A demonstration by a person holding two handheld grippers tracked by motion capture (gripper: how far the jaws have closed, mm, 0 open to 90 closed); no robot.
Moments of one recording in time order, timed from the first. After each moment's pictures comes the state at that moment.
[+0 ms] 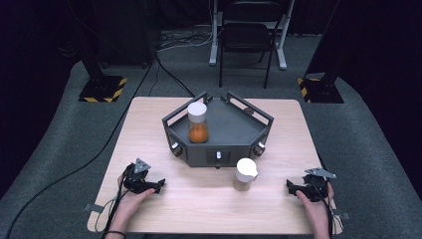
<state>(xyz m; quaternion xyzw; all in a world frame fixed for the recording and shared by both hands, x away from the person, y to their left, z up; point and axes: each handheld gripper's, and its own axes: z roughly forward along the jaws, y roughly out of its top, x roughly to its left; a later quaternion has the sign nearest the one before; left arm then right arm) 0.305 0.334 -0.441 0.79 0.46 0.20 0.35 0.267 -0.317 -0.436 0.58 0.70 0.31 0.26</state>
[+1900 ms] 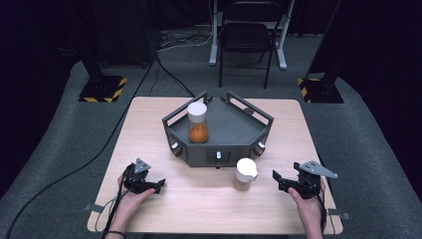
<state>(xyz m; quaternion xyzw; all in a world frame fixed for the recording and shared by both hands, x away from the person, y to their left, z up) 0.305 0.334 -0.441 0.79 0.46 0.20 0.35 0.235 -0.303 -0.402 0.49 0.69 0.47 0.26</state>
